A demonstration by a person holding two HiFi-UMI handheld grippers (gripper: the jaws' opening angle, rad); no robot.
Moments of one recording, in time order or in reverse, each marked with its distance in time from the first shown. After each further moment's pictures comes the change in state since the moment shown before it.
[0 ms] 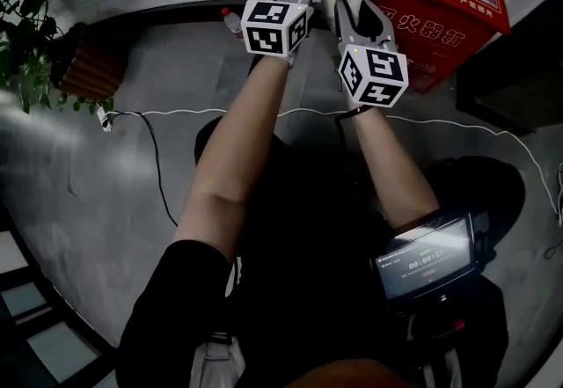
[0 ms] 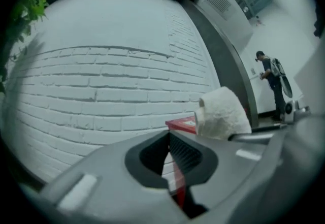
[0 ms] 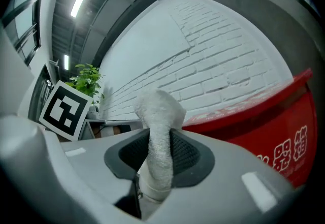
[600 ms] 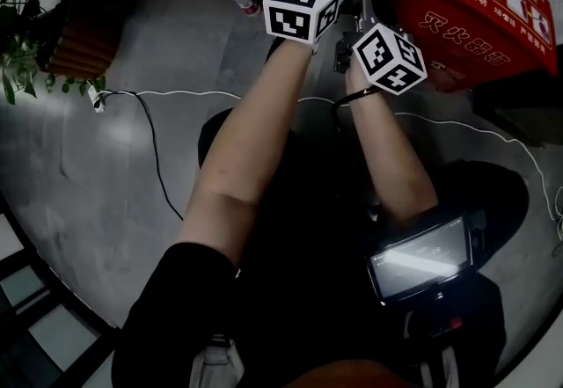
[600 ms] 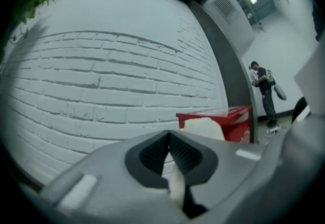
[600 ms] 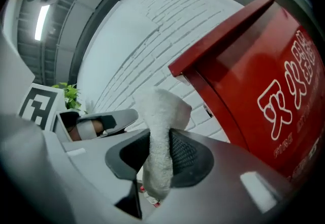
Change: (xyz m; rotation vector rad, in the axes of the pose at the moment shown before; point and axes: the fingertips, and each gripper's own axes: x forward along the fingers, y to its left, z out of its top) left arm 0.030 0.044 -0.015 -0.076 0.000 -0.047; right arm 0.075 -0.005 -0.057 0.336 0.028 -0.103
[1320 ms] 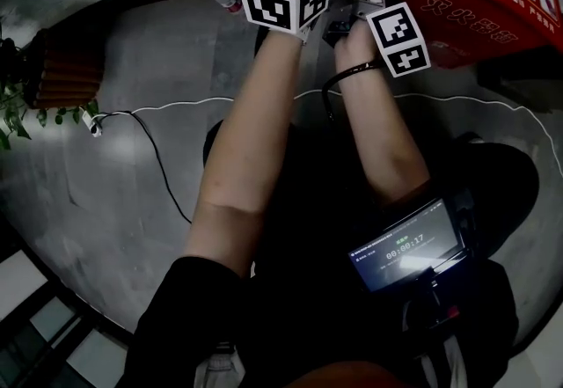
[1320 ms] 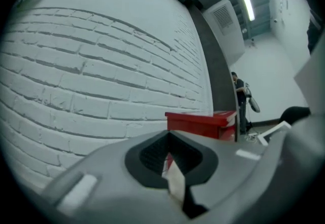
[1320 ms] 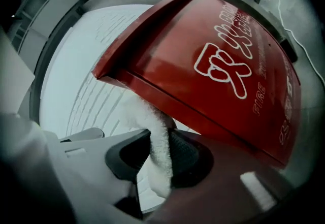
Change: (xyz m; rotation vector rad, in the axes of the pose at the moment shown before) left arm 0.022 -0.006 -0.006 -0.057 0.004 -0.213; right arm 0.012 -0.074 -0.012 0.407 -0.182 -0.296
